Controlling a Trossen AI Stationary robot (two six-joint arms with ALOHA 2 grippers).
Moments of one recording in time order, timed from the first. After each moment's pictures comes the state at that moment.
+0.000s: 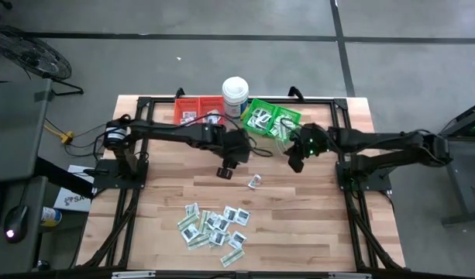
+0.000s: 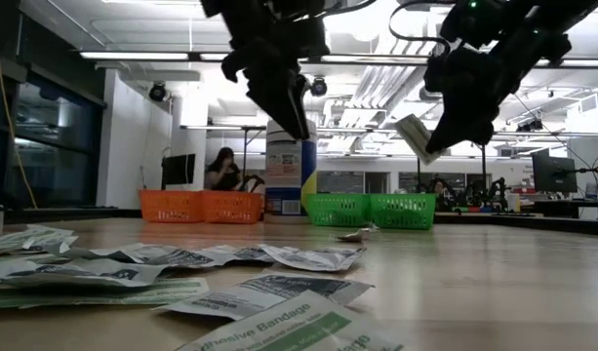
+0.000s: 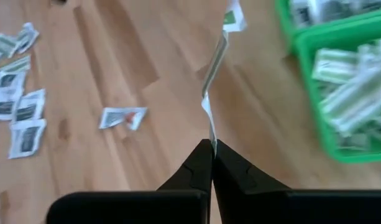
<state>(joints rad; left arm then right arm) 0.07 1.79 1.48 -0.71 -0.01 0.37 -0.25 1.04 0.60 -0.36 -0.07 0.34</state>
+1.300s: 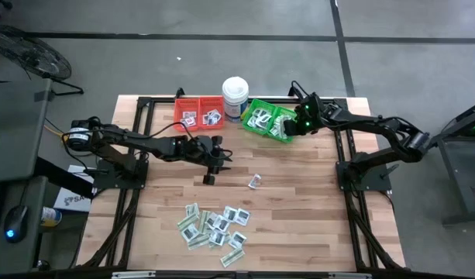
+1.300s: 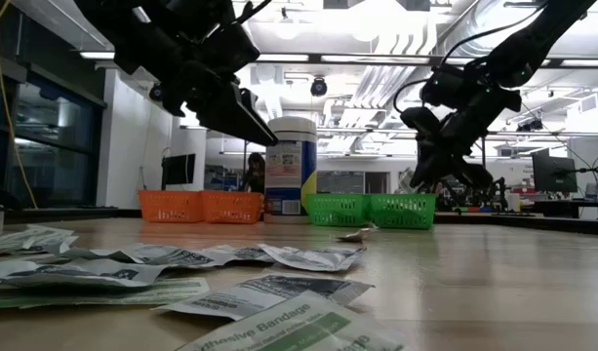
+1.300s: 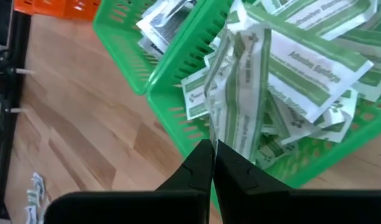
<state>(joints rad) 0.05 1.44 0.75 0.12 0.05 0.29 -0.78 1.34 0.62 -0.19 -0.41 0.64</state>
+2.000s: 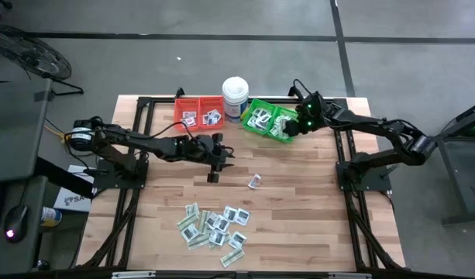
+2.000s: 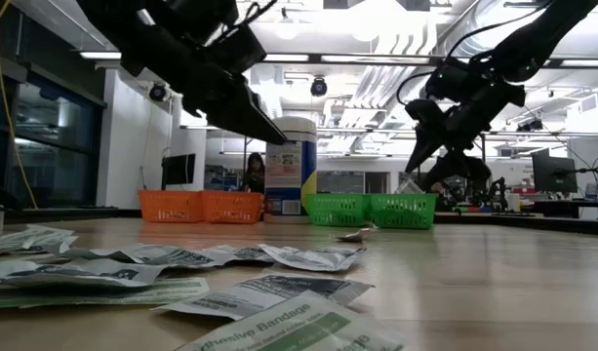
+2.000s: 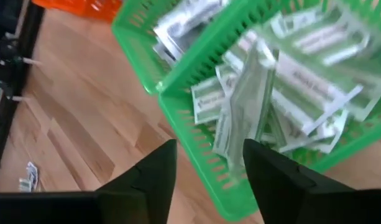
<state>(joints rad) 0.05 1.47 0.76 0.19 -0.02 0.24 -0.79 1.29 0.62 -0.20 -0.42 0.54</state>
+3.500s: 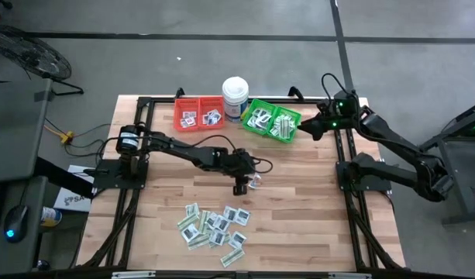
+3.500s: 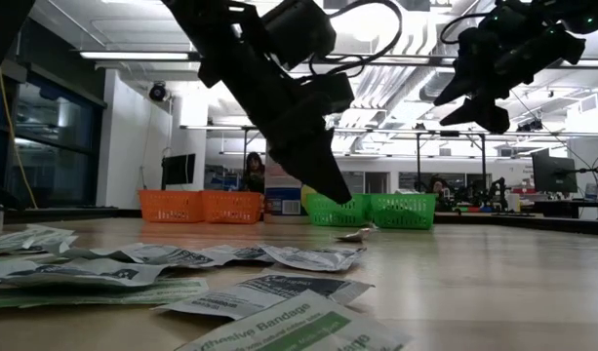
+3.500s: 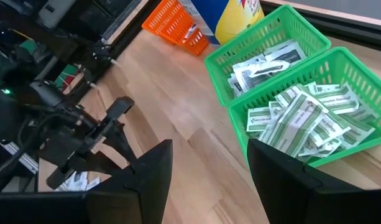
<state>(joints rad) -0.03 1.94 1.22 -0.10 -0.04 -0.06 -0.89 0.82 0.62 -0.43 -0.58 0.31</state>
